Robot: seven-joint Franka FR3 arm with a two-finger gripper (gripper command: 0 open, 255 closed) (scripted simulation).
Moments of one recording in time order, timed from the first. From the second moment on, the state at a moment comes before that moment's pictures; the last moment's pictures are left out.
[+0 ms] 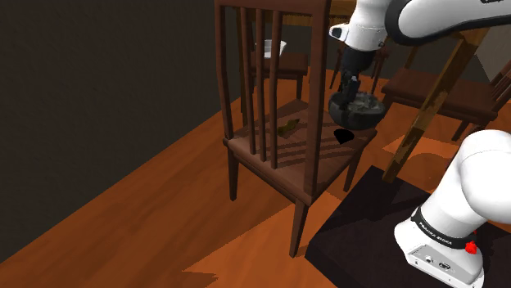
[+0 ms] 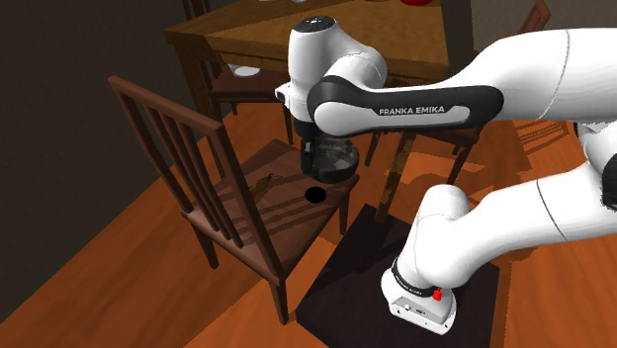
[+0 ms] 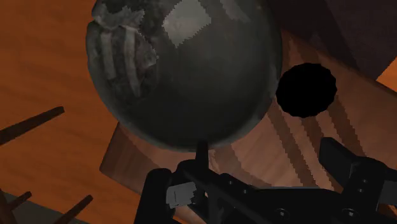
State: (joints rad) arm 0.18 -0.70 -0.06 -2.47 -0.16 1.87 -0.38
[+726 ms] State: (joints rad) arm 0.40 -0.47 -0.18 -2.54 -0.25 2.40 -0.95
